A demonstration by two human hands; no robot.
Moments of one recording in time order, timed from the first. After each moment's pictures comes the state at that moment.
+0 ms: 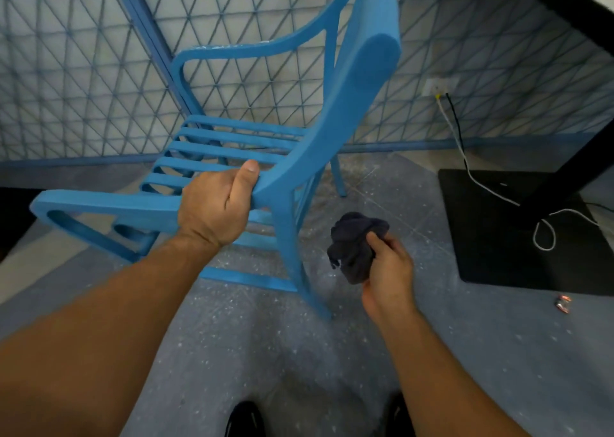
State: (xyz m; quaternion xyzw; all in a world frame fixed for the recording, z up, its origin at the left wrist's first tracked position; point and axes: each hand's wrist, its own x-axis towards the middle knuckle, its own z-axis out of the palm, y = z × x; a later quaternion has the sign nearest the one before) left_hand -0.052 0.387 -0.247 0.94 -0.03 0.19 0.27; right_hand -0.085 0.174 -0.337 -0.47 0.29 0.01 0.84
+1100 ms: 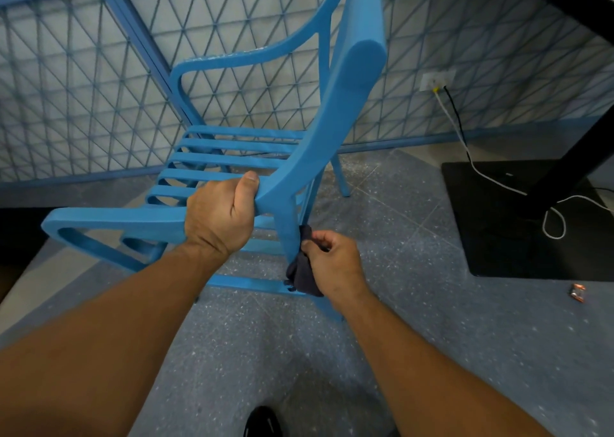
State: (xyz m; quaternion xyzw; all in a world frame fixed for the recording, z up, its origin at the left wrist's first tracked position) left_hand -0.046 0.387 -0.251 0.95 -0.03 0.20 0.23; right_hand -0.084 0.229 -0.327 -0.70 0.12 0.11 0.70
